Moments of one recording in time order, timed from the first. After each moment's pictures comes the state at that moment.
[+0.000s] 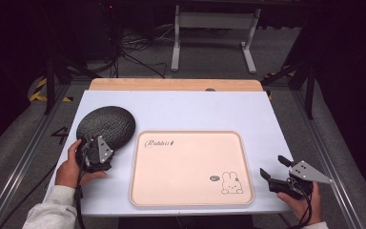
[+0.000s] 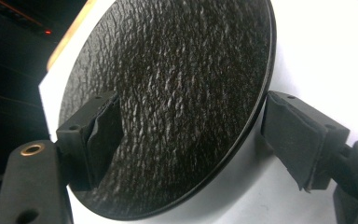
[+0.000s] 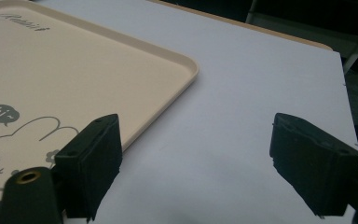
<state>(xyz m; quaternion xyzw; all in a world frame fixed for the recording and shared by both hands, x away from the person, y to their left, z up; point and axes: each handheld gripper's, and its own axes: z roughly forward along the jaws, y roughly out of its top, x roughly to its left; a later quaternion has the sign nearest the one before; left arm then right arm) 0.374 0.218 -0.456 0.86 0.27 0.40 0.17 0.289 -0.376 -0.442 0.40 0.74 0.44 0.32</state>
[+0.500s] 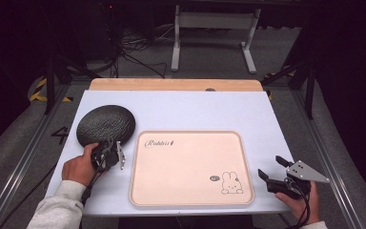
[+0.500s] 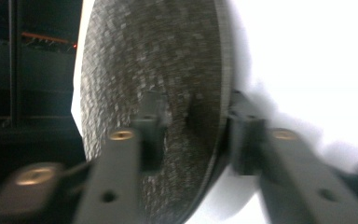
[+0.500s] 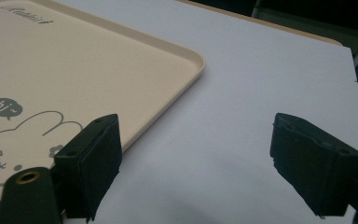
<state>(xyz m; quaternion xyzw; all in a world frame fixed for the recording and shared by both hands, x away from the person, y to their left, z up) 0.383 0.188 -0.471 0.89 0.16 0.43 0.03 0.291 -0.373 -0.445 0.39 0.75 0.43 0.31</state>
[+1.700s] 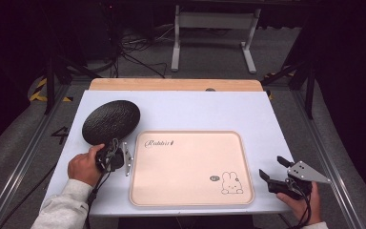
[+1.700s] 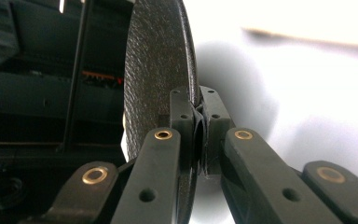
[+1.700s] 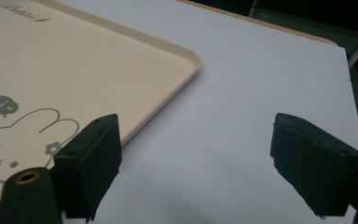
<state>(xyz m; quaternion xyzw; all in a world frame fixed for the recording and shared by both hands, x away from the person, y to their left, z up) 0.358 0.164 -0.441 0.84 0.12 0.52 0.09 0.289 -0.375 -0.445 0.39 0.75 0.43 0.32</state>
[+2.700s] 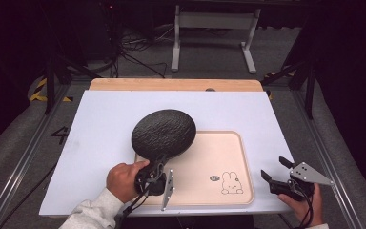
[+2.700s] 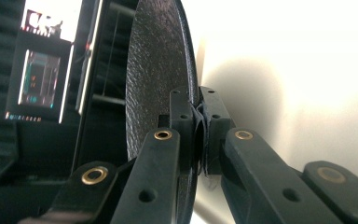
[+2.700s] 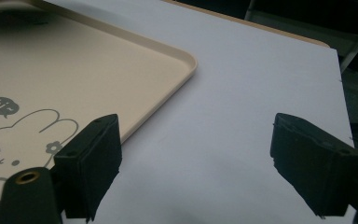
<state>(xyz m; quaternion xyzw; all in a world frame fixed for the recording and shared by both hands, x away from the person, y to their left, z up) 0.290 0.051 -0.416 0.84 -0.04 0.51 0.19 0.284 -0.378 -0.443 0.40 0.74 0.43 0.33</state>
